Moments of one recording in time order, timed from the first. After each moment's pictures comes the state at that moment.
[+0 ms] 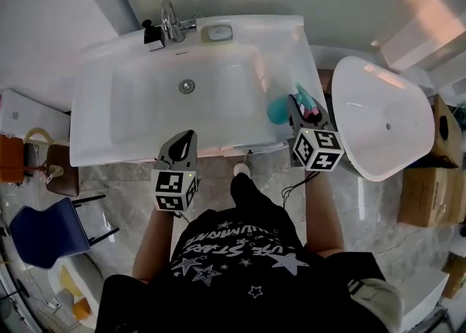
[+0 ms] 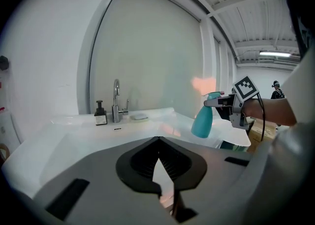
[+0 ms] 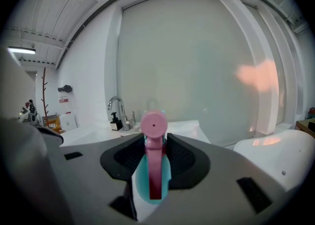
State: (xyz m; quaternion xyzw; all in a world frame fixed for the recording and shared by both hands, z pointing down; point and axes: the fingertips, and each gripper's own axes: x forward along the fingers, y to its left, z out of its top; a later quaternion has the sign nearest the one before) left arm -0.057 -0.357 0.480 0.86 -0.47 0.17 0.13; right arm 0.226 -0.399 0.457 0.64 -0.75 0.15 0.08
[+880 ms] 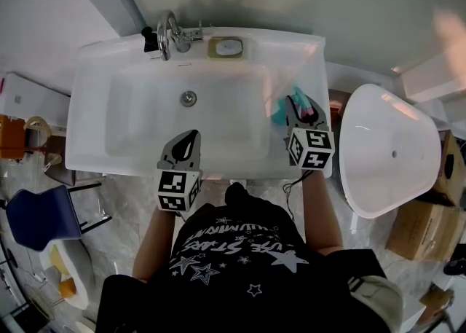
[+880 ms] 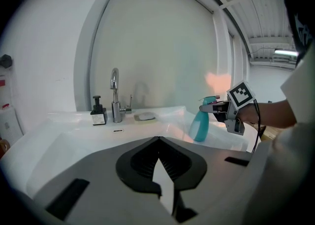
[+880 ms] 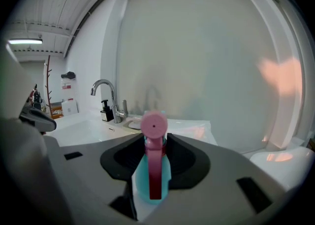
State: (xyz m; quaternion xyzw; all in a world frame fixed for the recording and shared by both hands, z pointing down) left arm -0.025 -0.453 0.505 0.83 -0.51 0.18 0.15; right arm 0.240 -0.535 0.510 0.60 -0.77 0.13 0.14
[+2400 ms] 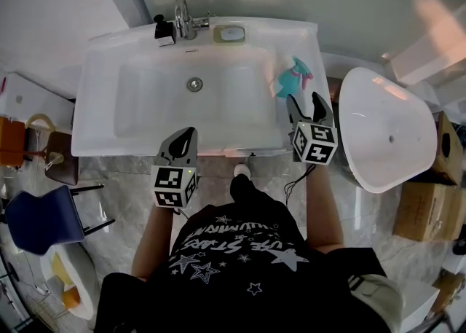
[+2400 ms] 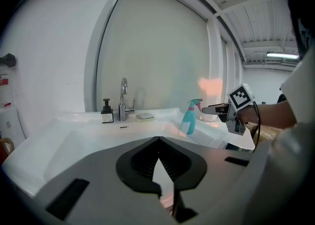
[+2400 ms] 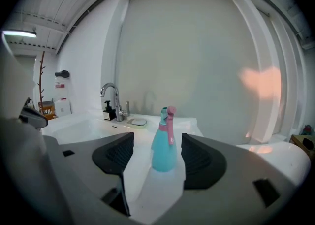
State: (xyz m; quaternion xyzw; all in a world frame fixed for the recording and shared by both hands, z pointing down) left arm -0.073 -0.371 0.482 0.84 -0.49 0.16 0.14; right arm 0.230 -0.439 0.489 0.65 -0.73 0.12 0.14
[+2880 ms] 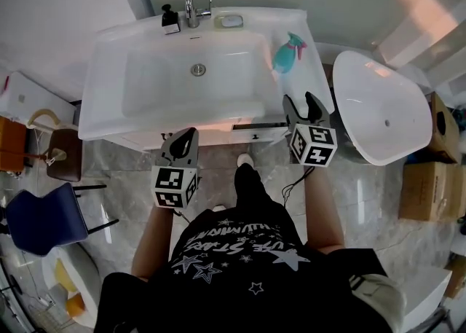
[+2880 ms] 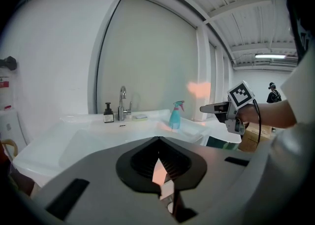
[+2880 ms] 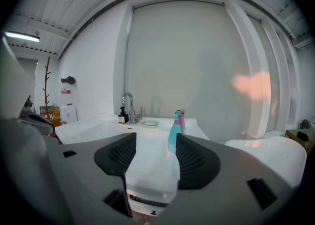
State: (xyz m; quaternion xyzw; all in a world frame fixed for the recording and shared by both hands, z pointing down) left arm -0.107 -0.265 0.463 0.86 -0.47 0.15 0.12; right arm 0.179 -0.315 0.457 0.66 -0.73 0.12 0.11
